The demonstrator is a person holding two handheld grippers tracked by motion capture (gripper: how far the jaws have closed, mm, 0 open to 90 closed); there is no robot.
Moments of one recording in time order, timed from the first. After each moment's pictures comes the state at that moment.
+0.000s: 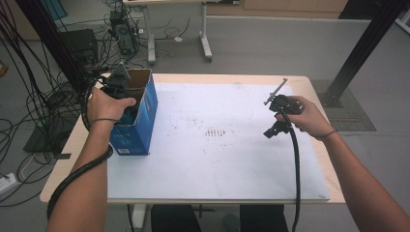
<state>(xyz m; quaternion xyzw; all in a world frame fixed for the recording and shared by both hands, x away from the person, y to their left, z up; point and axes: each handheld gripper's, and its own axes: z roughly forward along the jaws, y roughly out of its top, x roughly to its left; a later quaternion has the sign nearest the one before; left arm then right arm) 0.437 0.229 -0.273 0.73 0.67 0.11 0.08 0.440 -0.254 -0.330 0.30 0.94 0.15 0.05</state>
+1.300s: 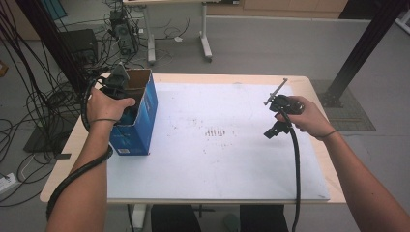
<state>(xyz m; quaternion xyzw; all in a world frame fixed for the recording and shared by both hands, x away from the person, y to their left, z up) 0.436 0.231 -0.273 0.73 0.67 0.10 0.08 0.438 -0.254 -0.328 0.29 0.94 0.15 0.05</state>
